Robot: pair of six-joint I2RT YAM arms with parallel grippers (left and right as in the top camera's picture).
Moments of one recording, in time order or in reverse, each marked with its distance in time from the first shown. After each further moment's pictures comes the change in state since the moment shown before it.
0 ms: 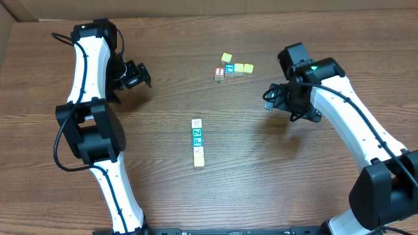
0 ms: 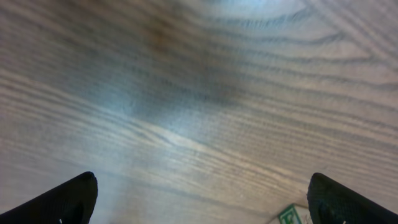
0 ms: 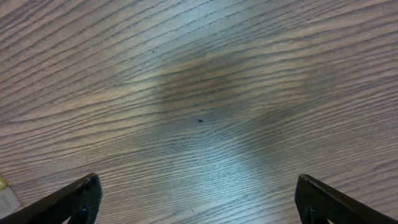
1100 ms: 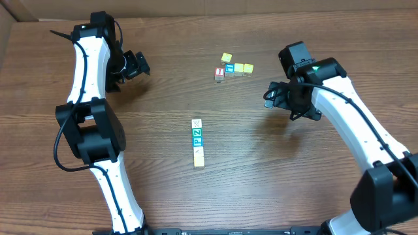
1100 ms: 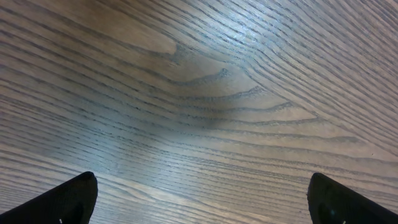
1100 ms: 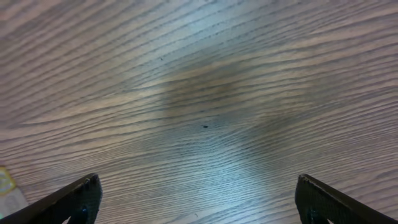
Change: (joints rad) left arm 0.000 0.000 0.000 0.179 0.000 0.000; right arm -0.001 -0.023 0.000 0.023 0.000 -0.011
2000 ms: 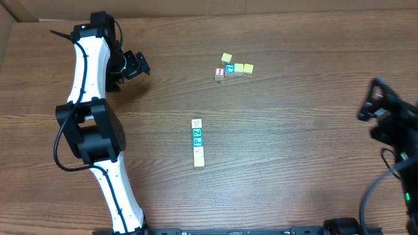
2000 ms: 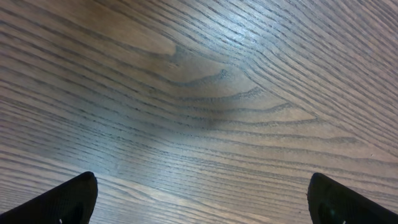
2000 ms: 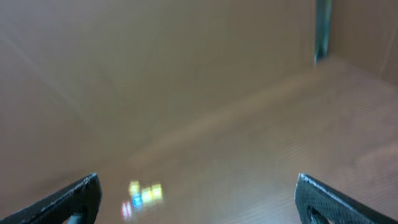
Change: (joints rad) left arm 0.000 0.000 0.000 0.003 0.000 0.000; right arm -0.211 -0.974 -0.108 0.263 0.185 -0.126
